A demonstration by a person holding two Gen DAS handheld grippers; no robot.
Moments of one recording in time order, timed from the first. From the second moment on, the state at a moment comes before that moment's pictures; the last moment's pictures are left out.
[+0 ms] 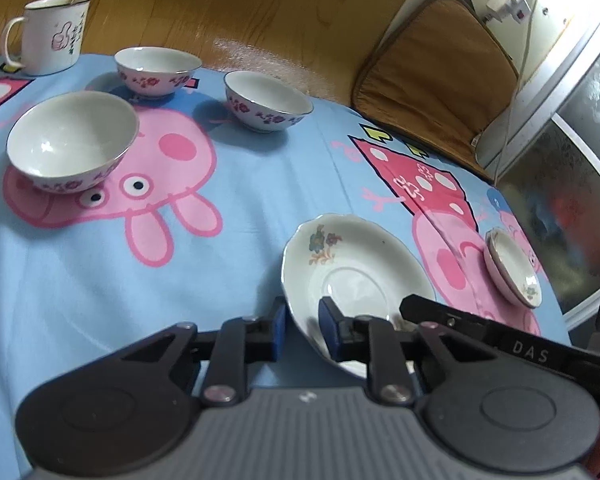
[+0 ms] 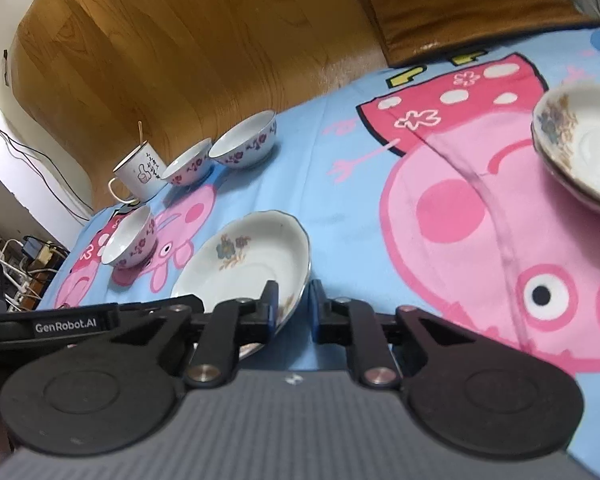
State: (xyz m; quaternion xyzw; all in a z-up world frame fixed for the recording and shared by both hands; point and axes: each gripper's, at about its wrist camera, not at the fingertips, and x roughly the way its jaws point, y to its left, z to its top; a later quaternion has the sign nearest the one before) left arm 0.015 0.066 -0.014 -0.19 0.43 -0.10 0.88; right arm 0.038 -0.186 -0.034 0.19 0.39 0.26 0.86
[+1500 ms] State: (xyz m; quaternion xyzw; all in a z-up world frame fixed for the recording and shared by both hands) left arm 0.123 -0.166 0.013 -0.02 0.41 -0.23 0.88; right arm 0.031 -0.336 -0.028 0.16 0.23 0.01 0.96
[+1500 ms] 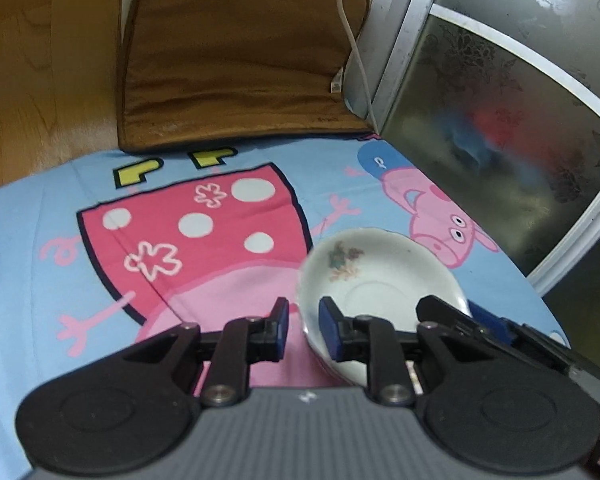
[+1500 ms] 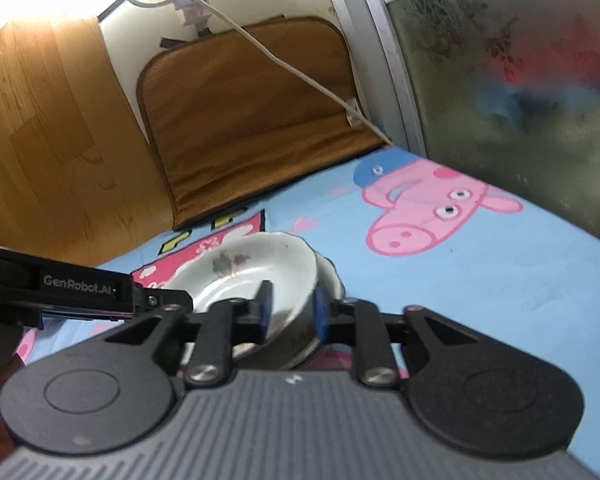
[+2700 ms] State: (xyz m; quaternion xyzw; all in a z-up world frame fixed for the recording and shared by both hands) left arm 0.044 0.076 -0.002 -0.13 0.36 -0.03 0.92; right arm 0.046 -0.200 0.008 0.13 0.29 0.17 0.93
